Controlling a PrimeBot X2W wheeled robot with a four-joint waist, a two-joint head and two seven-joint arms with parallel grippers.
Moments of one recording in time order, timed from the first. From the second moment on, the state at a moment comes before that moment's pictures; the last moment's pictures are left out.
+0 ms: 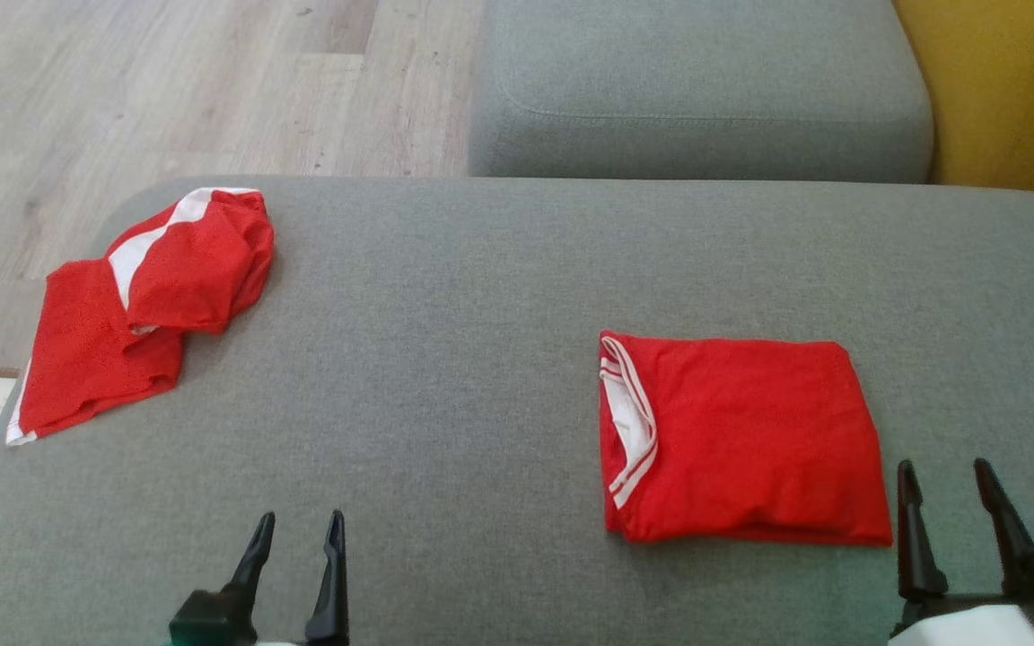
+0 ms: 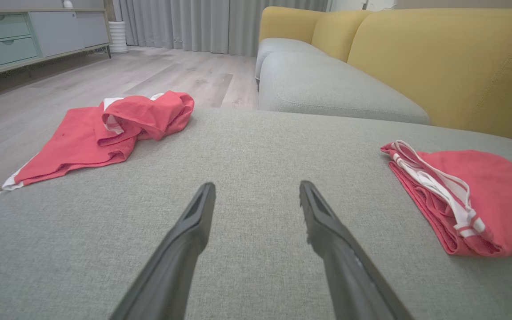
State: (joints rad) left arm 0.22 0.06 -0.21 0.13 -0.14 0.08 -0.25; right arm 0.19 -0.05 -0.11 0.15 0.03 0.12 -0.25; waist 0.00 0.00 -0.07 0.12
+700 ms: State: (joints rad) left arm 0.24 0.06 -0.18 0.13 -0.14 0.07 -0.25; right arm 0.19 -0.04 -0.11 0.16 0.07 0.12 -0.25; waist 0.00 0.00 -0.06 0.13
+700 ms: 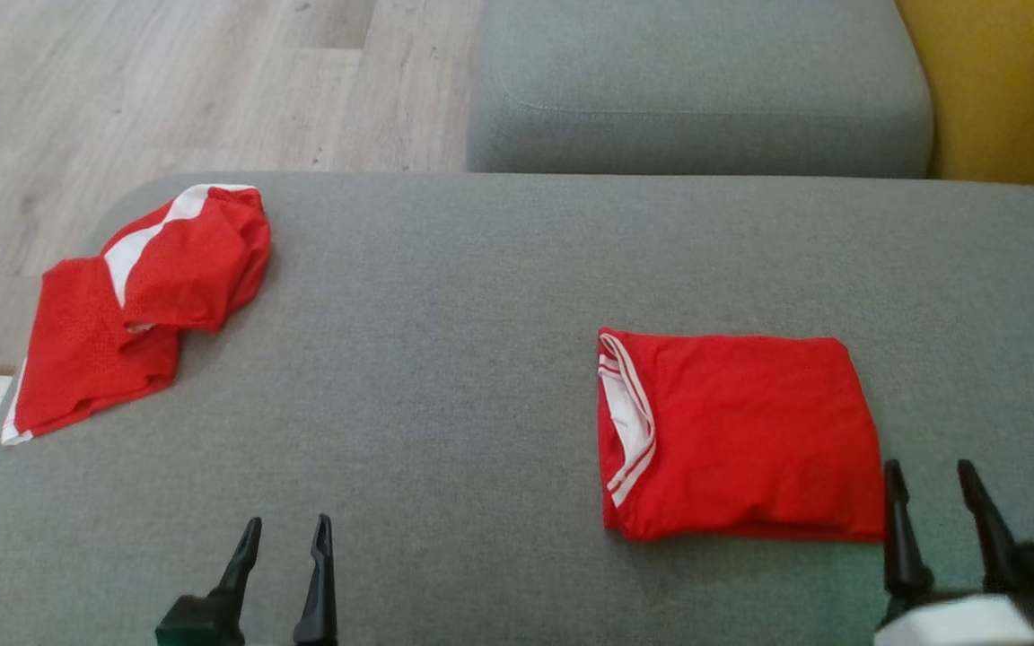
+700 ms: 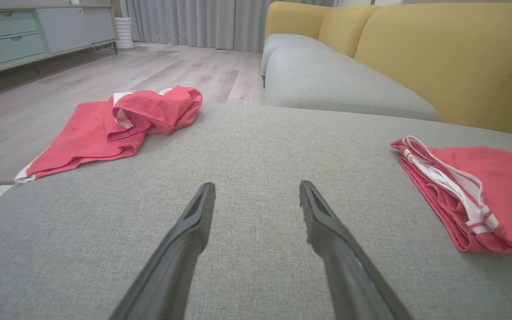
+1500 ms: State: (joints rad) left arm 0.15 0.06 -0.21 0.13 -0.14 0.06 -0.25; right arm -0.30 -0.17 -0.10 0.61 0.39 0.12 0.46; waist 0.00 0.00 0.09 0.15
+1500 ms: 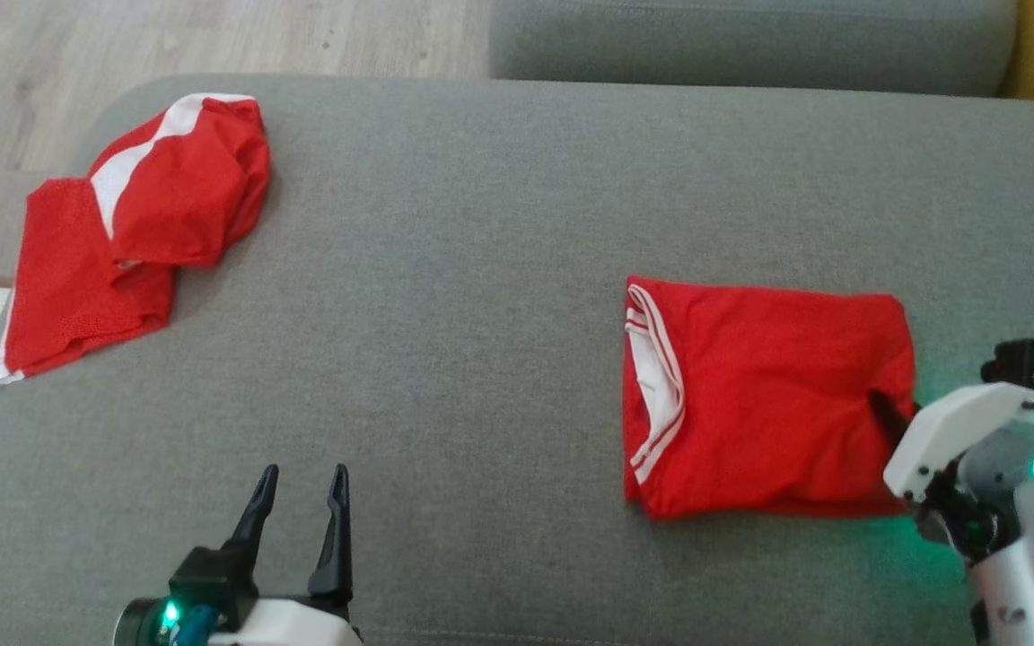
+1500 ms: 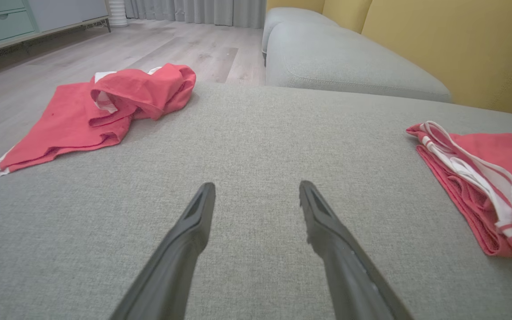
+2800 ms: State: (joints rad) left arm -0.04 0.05 -0.15 -0.06 -0.08 0.04 -0.25; right arm -0.98 -0.49 -0.79 0.80 -0.53 0.12 0.03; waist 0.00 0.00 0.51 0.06
